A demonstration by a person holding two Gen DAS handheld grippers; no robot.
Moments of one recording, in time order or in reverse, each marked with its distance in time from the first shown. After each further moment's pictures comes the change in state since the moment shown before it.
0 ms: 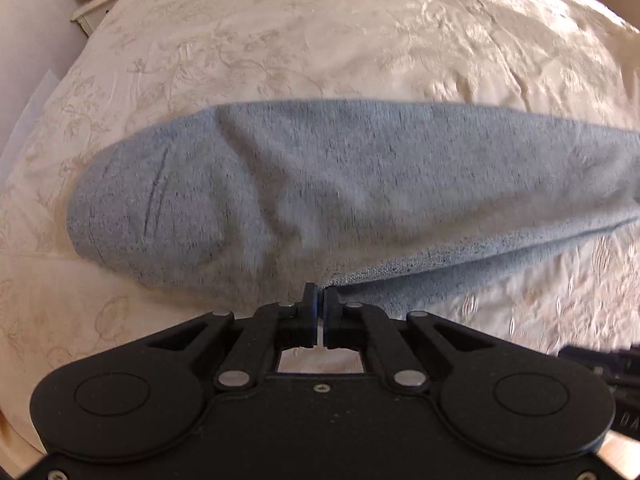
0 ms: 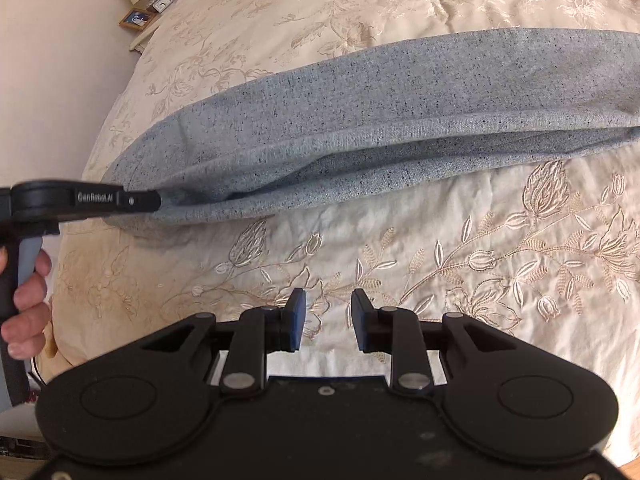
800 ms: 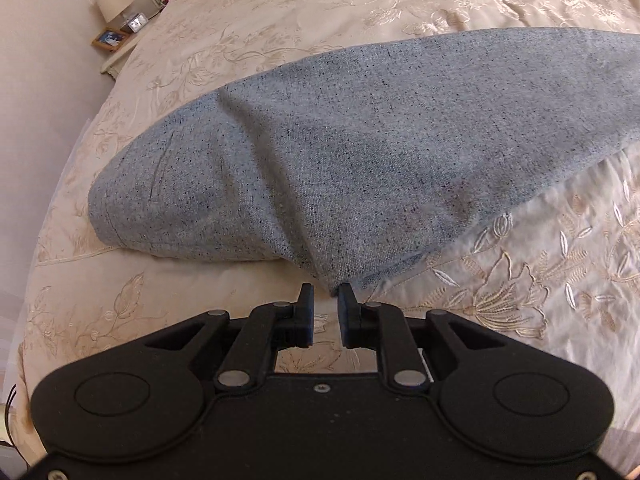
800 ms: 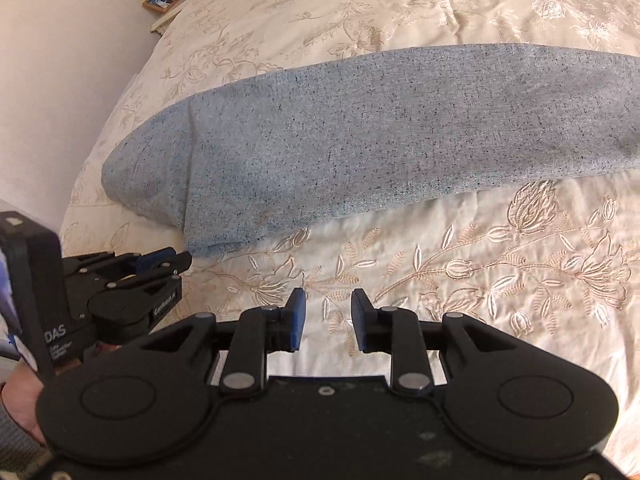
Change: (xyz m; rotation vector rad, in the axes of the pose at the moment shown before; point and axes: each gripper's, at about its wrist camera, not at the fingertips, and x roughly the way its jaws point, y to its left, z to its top) left arm 0.030 -0.049 -0.055 0.111 -0.101 0.249; right arm -0.013 -0.020 0.000 -0.104 0.009 0.018
